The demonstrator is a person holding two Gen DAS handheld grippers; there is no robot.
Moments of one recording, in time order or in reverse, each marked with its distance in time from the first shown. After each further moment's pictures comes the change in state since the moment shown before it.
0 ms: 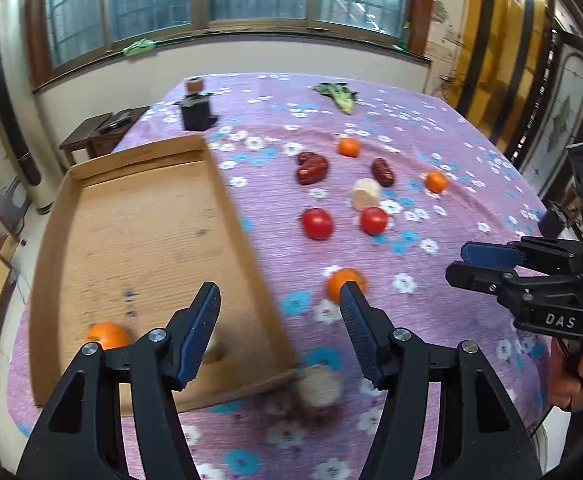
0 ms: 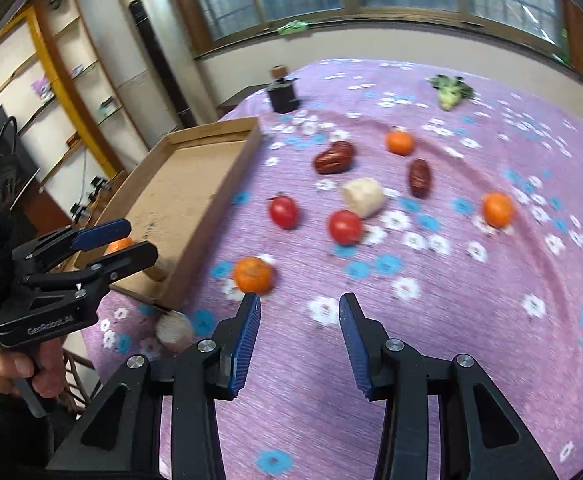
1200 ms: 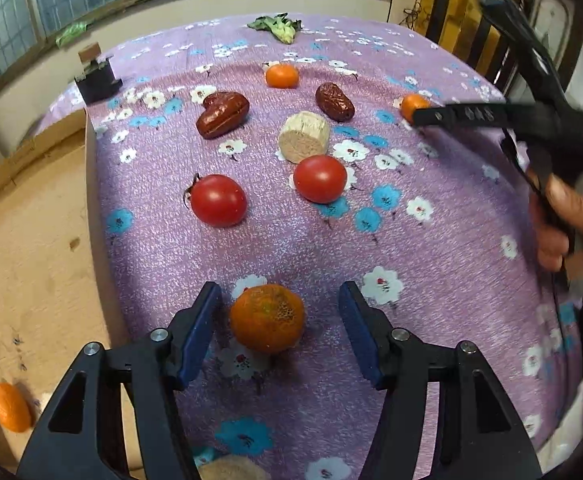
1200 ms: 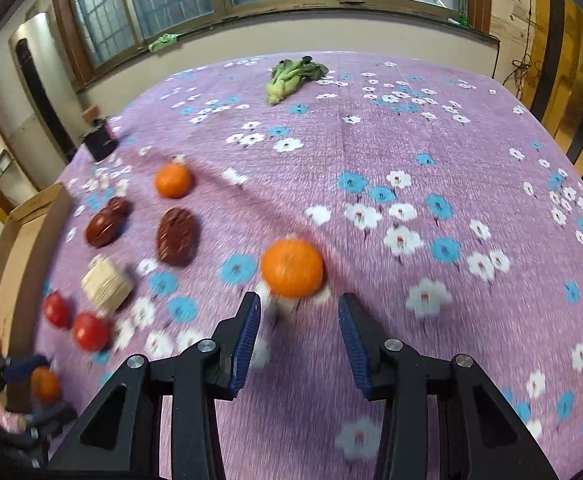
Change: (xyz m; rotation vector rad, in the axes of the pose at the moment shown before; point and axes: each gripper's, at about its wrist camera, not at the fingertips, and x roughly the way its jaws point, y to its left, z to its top) left arm 0.095 -0.058 0.004 0.159 0.177 -0.060; right arm 0.065 -0.150 0.058 0.202 -0.004 -0.322
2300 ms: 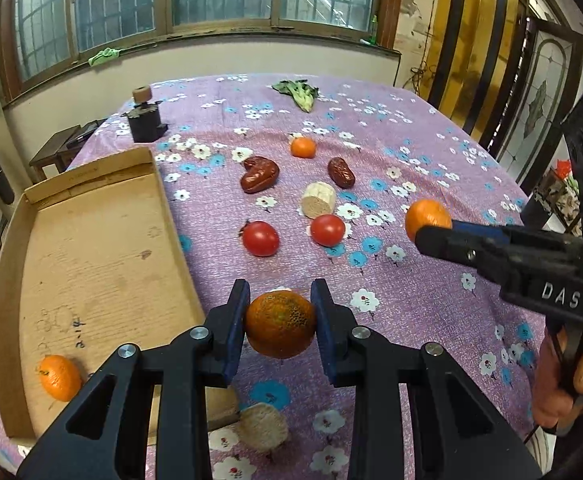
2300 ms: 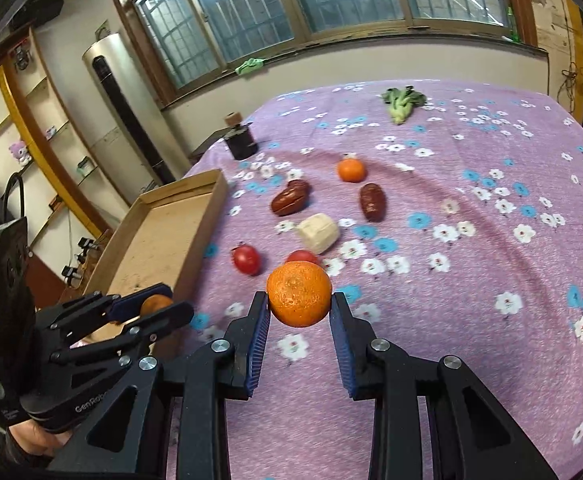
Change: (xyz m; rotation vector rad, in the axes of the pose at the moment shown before) left arm -0.076 0.025 -0.011 -0.103 -0.191 -0.006; right arm -0.112 0.096 -0.071 -0.041 -0.095 0.314
